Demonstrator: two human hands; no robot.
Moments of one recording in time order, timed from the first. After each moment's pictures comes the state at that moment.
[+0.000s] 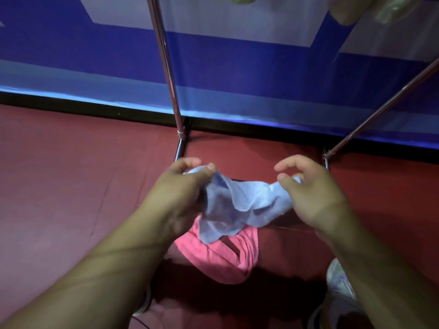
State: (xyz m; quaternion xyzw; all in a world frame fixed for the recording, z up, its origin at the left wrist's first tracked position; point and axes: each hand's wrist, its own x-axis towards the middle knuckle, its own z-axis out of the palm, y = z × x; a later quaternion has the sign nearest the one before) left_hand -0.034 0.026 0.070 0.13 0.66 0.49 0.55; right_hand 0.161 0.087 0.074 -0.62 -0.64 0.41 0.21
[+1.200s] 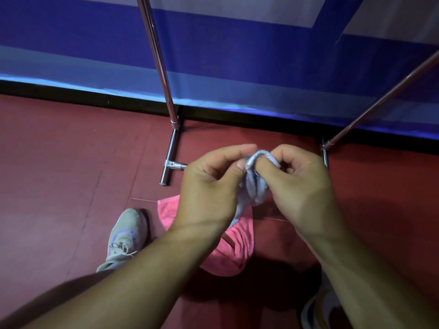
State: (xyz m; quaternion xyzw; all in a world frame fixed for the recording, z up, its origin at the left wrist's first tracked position) left_hand 0.026 0.031 0.080 0.30 0.57 0.61 0.46; right_hand 0.138 0.081 0.068 -0.54 -0.64 0.42 0.36
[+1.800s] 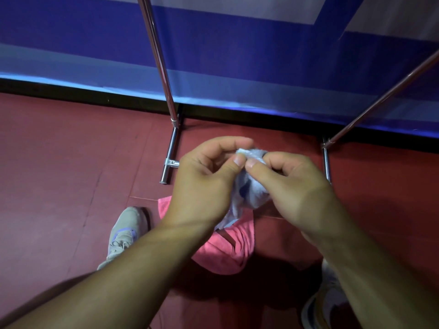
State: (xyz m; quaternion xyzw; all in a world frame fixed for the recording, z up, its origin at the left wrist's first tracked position) left_hand 0.014 0.030 0.079 0.33 0.55 0.60 0.47; right_hand 0.143 0.080 0.071 -0.51 -0.66 0.49 0.26
